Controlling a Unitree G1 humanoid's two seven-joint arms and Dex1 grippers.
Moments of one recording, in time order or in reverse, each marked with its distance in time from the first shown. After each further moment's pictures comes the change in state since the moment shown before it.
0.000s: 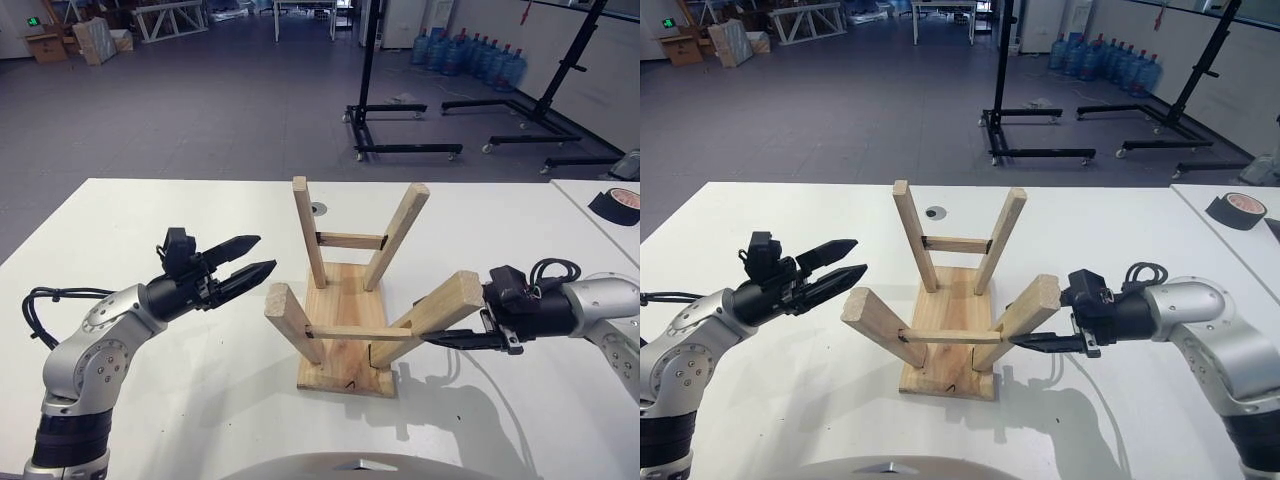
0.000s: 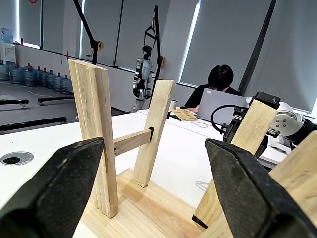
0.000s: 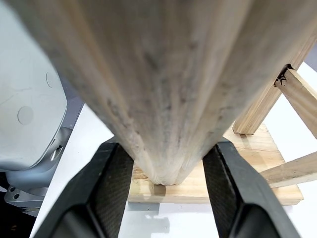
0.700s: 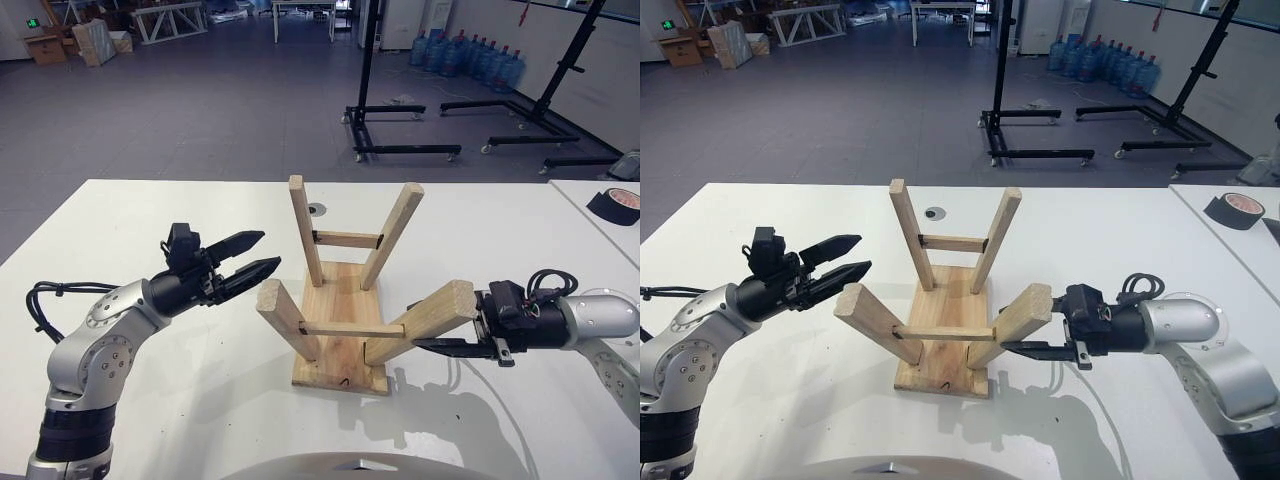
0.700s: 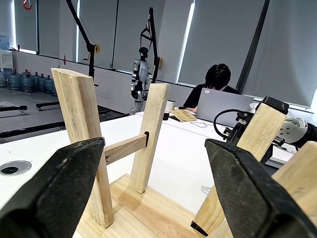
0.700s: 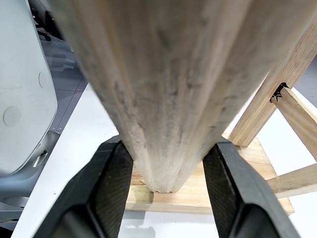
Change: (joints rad) left arm -0.017 0.000 -0.019 -0.005 0.012 -0.014 0.005; right arm 0.076 0.018 0.032 -0.026 -0.005 -0.169 -0.077
